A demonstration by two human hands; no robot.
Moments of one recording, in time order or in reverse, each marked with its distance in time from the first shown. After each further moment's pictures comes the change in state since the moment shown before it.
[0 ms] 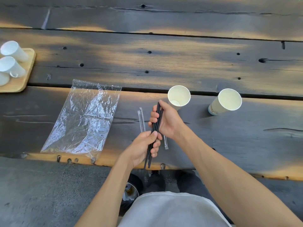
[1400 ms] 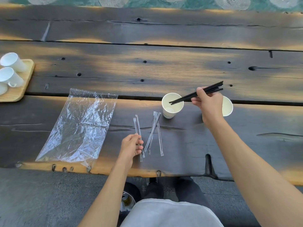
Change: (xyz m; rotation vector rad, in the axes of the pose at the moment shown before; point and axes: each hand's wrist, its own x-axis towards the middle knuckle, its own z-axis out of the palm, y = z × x) left_hand 0.031 -0.014 -0.023 0.030 0.630 -0.004; right_hand -0.043 -0.111 -0.075 -0.415 0.545 -0.771
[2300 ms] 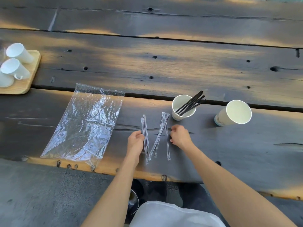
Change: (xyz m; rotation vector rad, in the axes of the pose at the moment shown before) left_hand 0.052 -0.008 0.004 0.148 0.175 0.008; right_hand -0.036 0.134 0.061 -0.823 -0.404 0.335
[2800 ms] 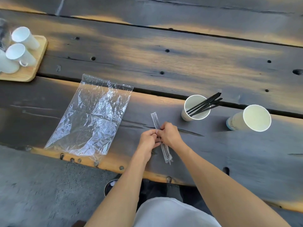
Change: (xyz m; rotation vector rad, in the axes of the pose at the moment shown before) left_hand 0.010 0.002 0.022 -0.103 -0.193 -0.080; right_hand 0.014 -0.035 0.057 -0.191 -0.095 -0.113
